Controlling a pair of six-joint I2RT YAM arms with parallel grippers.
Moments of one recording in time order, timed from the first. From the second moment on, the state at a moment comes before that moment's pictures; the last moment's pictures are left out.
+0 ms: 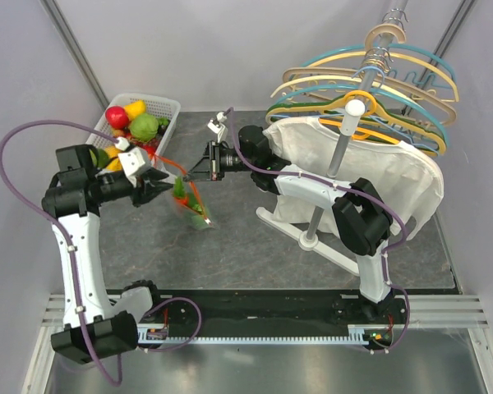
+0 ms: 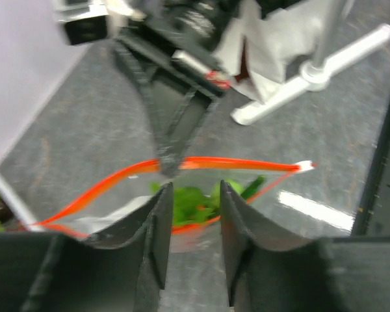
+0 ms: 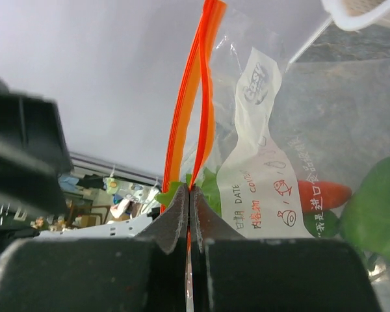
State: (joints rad) left arm 0.30 1.05 1.33 -1.12 1.20 1.02; right arm 0.77 2.01 1.56 0.40 -0.76 0.95
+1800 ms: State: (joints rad) left arm 0.25 1.03 1.30 -1.34 1.19 1.53; right arm 0.82 1.82 1.59 -0.27 -0.93 0.13
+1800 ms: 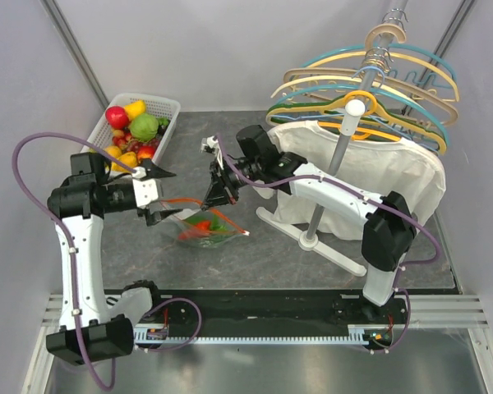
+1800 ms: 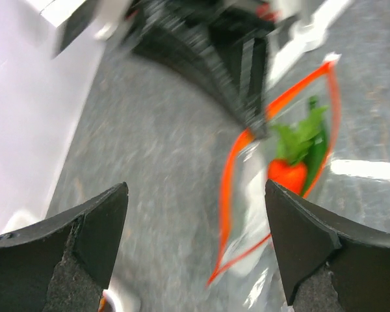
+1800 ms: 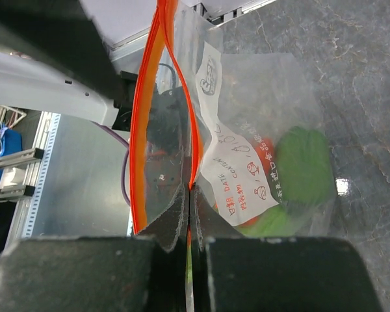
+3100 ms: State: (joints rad) left arm 0.27 1.39 1.28 -1.15 0.96 0.99; right arm 0.87 1.73 1.53 -0.22 -0.74 0.00
